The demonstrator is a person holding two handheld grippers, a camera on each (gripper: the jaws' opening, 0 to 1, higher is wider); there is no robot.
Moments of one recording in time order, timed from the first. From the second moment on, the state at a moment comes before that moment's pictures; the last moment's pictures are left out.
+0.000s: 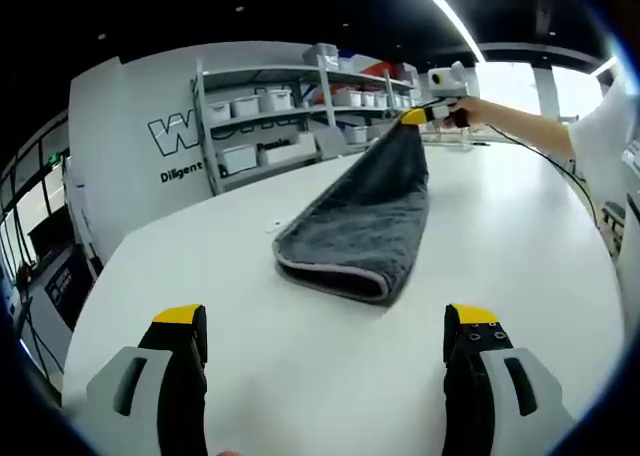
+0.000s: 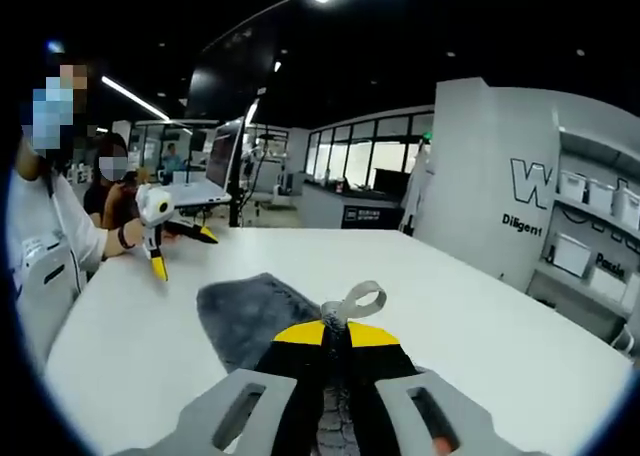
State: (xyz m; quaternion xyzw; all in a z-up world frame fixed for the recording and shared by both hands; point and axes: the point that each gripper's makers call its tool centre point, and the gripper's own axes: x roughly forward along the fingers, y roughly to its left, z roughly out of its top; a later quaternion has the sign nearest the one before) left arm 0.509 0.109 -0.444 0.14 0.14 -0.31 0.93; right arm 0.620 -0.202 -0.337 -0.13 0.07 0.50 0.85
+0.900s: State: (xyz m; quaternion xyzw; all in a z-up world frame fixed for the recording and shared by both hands) left arm 0.507 0.108 -0.439 0.14 0.14 -0.31 0.93; right arm 0.600 -0.201 -0.333 -0.15 0.07 0.52 0.84
